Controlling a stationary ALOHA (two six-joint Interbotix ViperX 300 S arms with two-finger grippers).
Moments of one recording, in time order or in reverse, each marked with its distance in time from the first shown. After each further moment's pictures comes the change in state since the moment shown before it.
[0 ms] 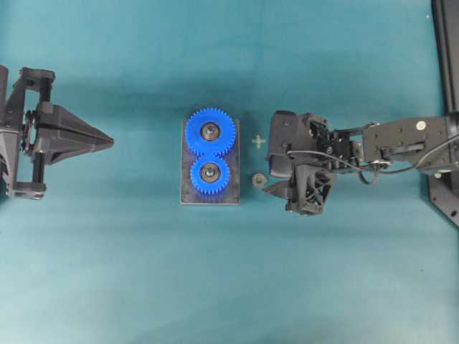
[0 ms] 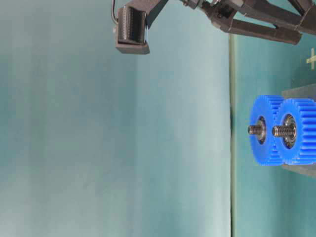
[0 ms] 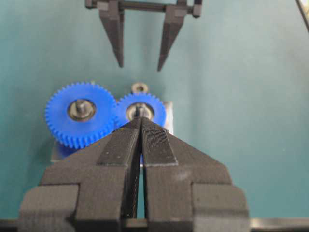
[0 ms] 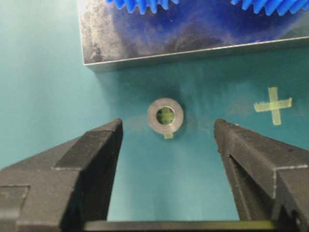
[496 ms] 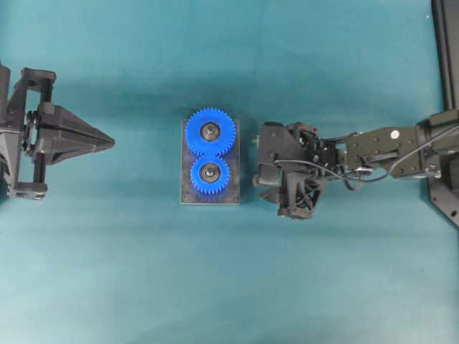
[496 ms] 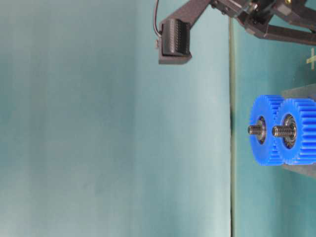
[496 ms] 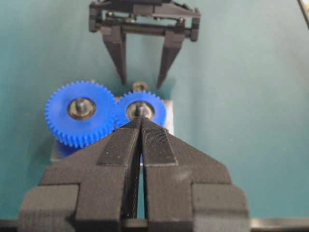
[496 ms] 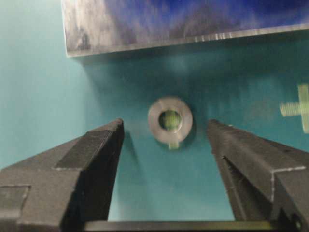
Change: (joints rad) left arm 0.000 0.006 0.000 -0.002 0.000 0.000; right arm 0.006 0.129 -0.018 0.000 -0.087 0.000
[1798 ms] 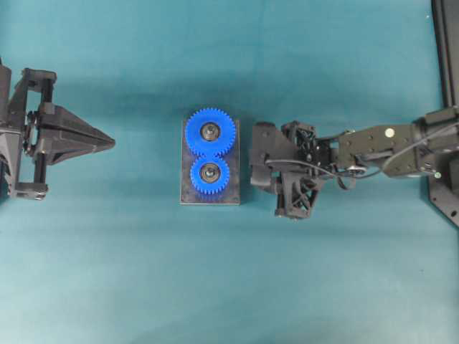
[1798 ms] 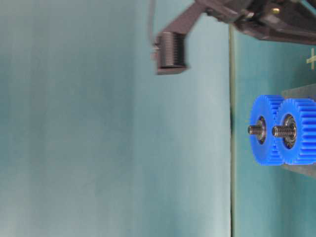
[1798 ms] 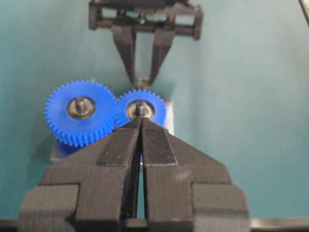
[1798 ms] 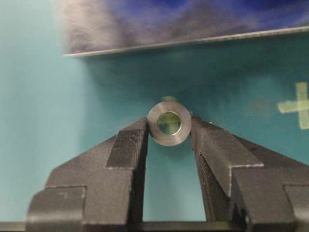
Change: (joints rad) left arm 0.000 0.002 -0.002 0.002 0.000 0.000; right arm 0.005 -0.052 -0.069 -0.003 0.184 0.000
